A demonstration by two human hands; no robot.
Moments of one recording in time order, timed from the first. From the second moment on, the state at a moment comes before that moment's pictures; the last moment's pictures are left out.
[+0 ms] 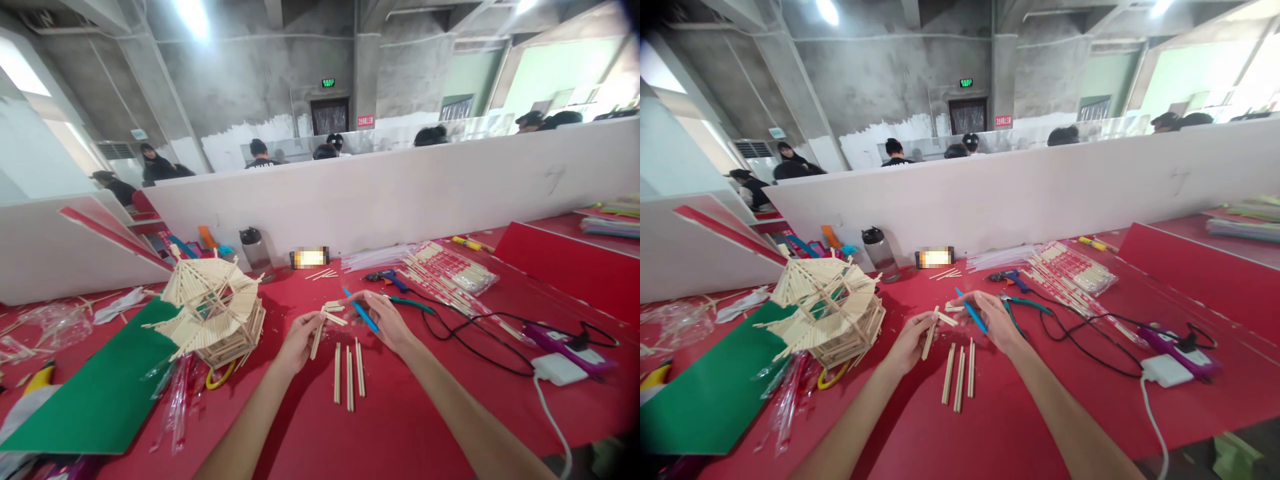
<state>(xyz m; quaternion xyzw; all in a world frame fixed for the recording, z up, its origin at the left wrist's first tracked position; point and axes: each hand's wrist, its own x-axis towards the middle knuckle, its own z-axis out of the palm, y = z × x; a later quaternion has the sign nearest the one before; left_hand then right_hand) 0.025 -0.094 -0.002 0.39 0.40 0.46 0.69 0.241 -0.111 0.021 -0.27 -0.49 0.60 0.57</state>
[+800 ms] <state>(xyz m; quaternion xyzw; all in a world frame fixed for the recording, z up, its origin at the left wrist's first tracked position) 0.038 -0.110 0.013 0.39 0.37 0.43 0.73 0.231 -0.127 0.022 -0.35 -0.68 0.30 0.57</state>
